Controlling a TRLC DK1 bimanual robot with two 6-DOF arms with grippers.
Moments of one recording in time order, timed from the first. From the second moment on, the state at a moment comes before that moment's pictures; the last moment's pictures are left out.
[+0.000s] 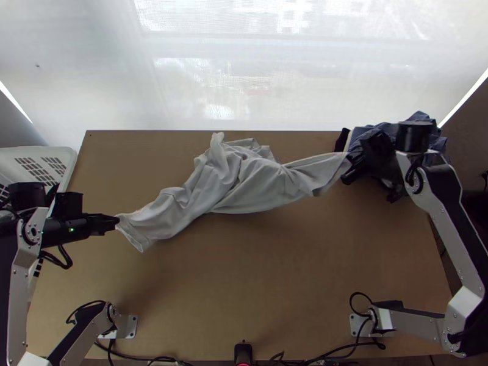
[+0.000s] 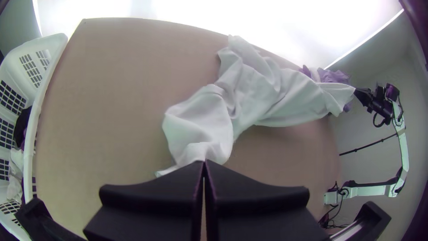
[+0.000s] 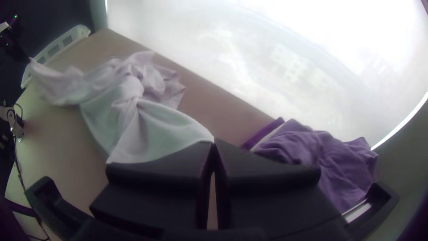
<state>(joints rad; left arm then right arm) 0.32 0.97 1.07 -1.15 0.52 0.18 0.11 1.36 1.35 -0.66 -0.23 -0.42</state>
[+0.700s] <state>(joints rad) 0.47 1.03 1.57 -1.17 0.62 -0.04 -0.07 1.35 1.79 -0.60 -0.29 -0.26</state>
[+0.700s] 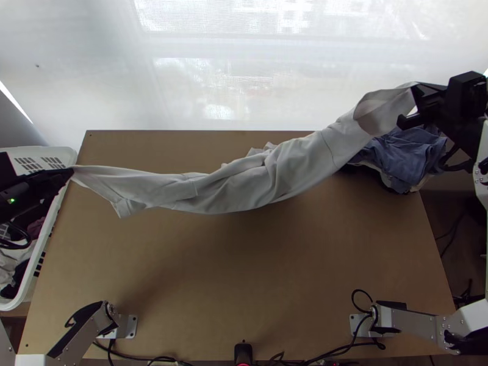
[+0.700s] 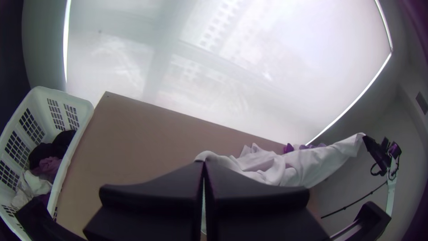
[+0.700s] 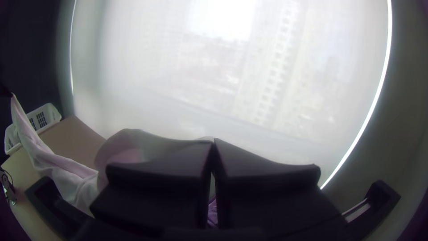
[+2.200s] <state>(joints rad) 0.52 1.06 0.95 -0.64 0.44 -0.18 0.42 1.70 1.59 -0.56 -0.23 -0.23</state>
